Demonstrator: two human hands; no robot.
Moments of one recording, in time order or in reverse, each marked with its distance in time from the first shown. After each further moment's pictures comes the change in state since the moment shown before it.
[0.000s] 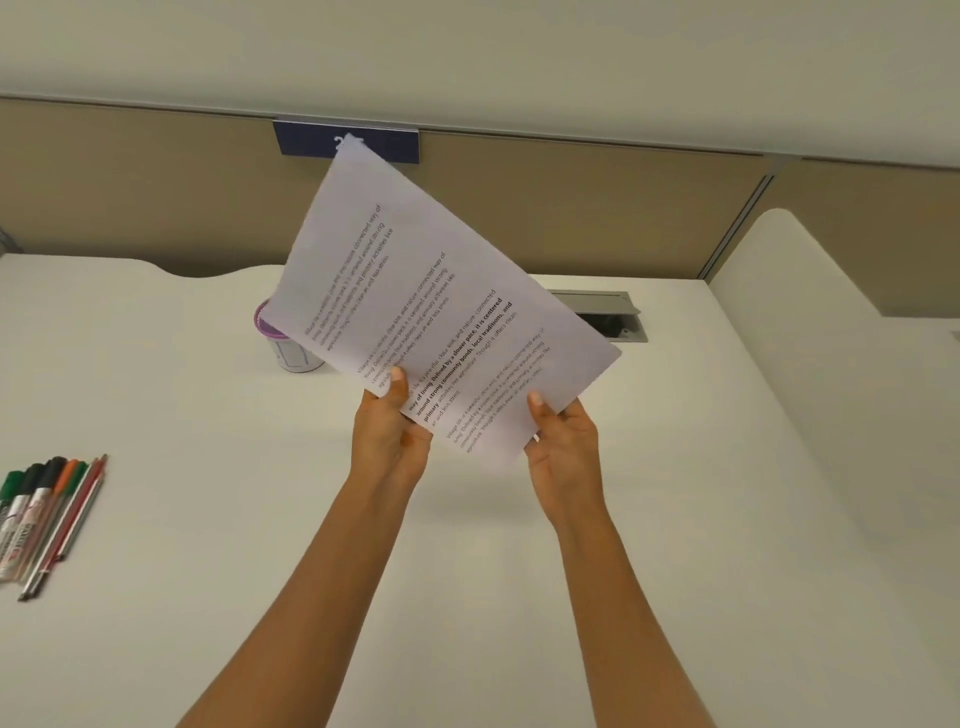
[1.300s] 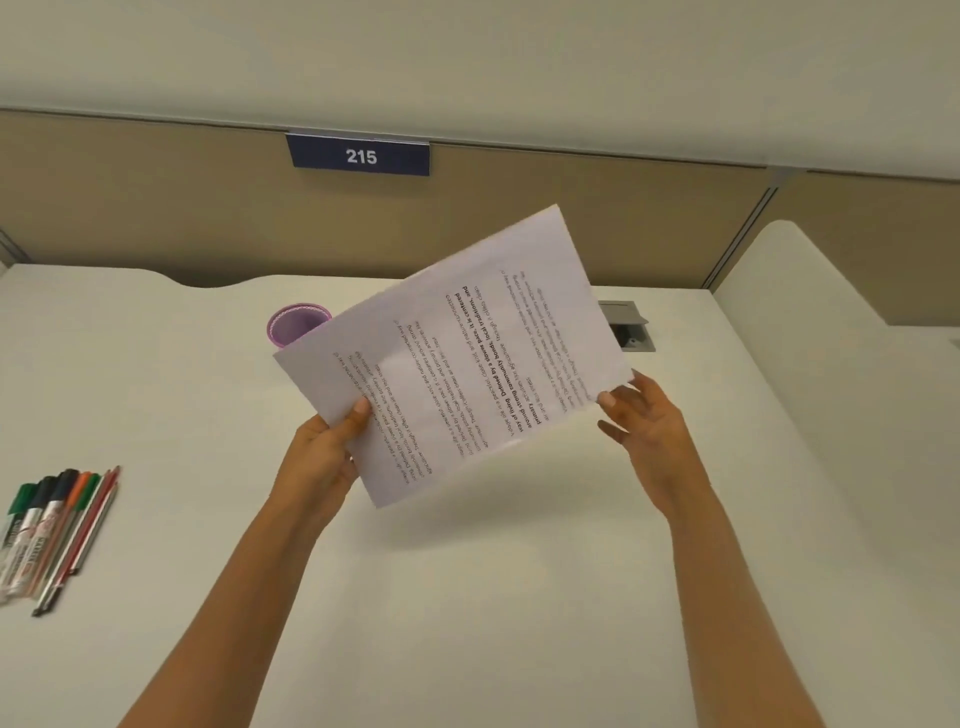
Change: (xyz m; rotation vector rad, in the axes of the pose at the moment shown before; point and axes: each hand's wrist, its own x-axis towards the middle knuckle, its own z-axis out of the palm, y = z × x) left_hand -0.003 0.067 -0.066 0.551 -0.108 0.039; right_hand 0.011 -0.066 -0.052 -0.427 0.097 0.058
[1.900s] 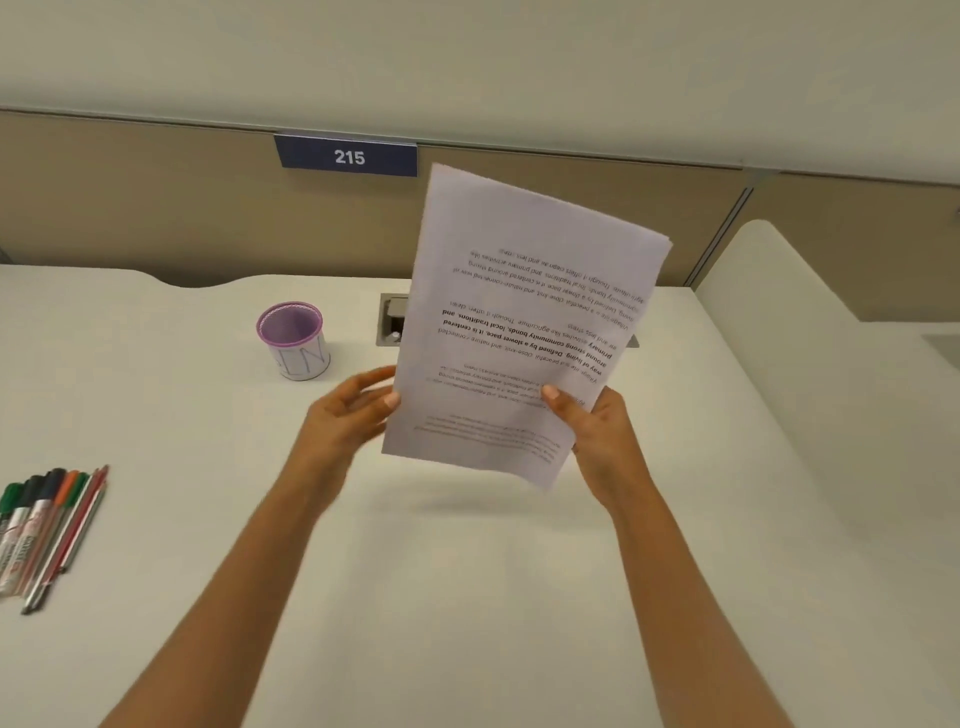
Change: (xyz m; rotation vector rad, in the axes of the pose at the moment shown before) left_hand -0.001 0.011 0.021 0.234 -0.117 0.101; right_hand -0.024 -0.012 0.054 0.006 -0.081 -0.105
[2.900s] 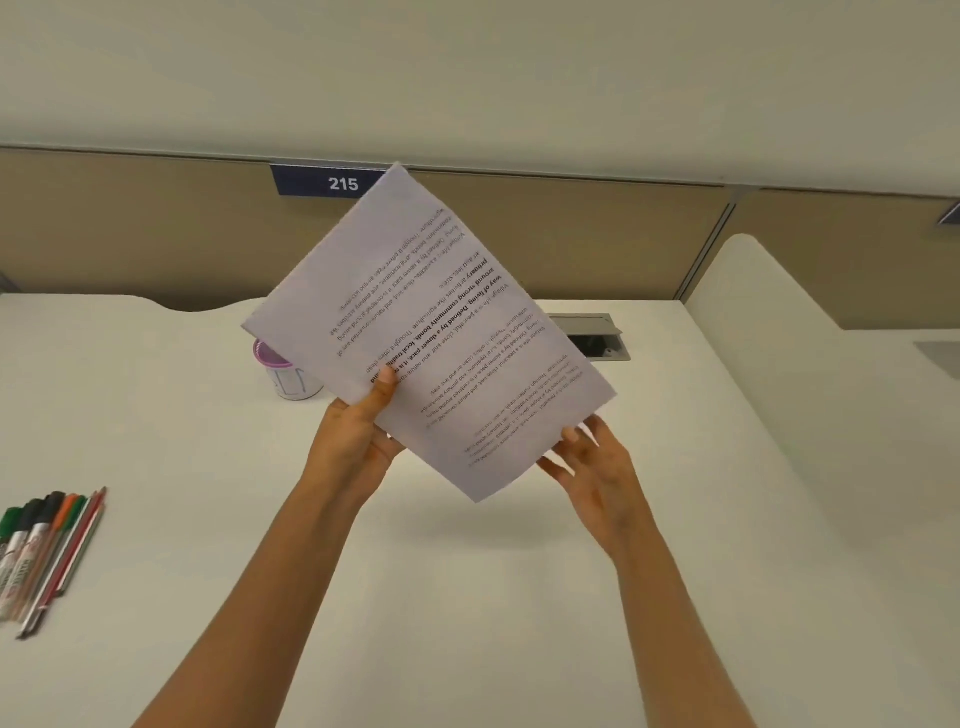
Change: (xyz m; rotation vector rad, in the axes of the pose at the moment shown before) left_hand 0.000 0.021 0.042 -0.484 -0.028 0.010; right_hand -0.016 0.032 -0.031 0.314 -0.057 0.106
